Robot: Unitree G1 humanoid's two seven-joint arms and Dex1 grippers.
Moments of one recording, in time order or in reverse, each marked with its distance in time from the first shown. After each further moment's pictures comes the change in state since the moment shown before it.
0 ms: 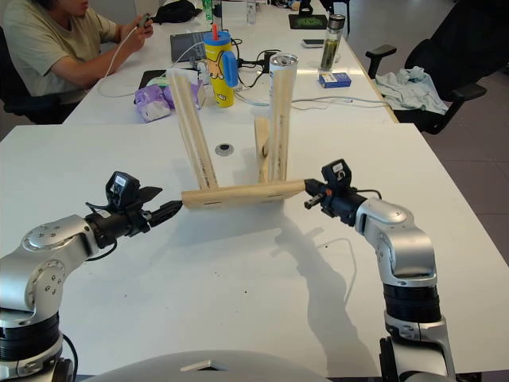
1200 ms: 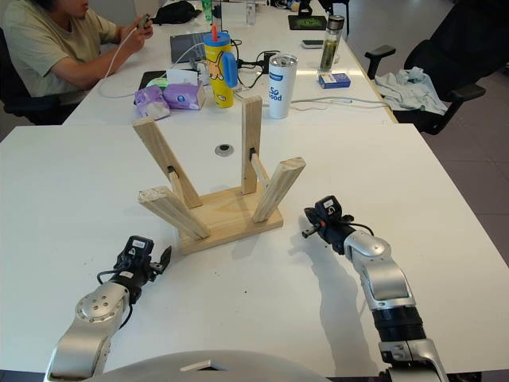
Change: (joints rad) left arm 0.438 -0.174 -0.244 0.093 0.508 -0.456 0.315; right arm 0.153 0.024 0.191 0.366 -0.167 -0.482 -0.111
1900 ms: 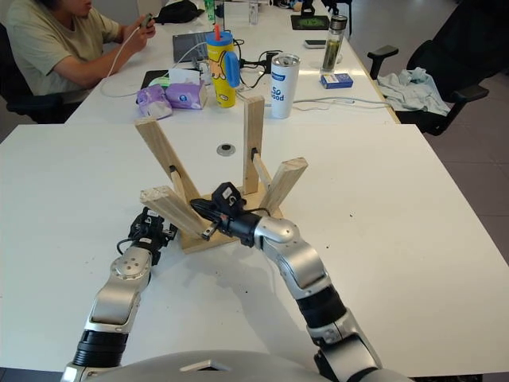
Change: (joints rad) left arm -0.284 -0.126 0.004 0.348 0.067 -0.151 0.232; right arm -0.055 0.317 0.251 -0.348 0.180 0.193 0.060
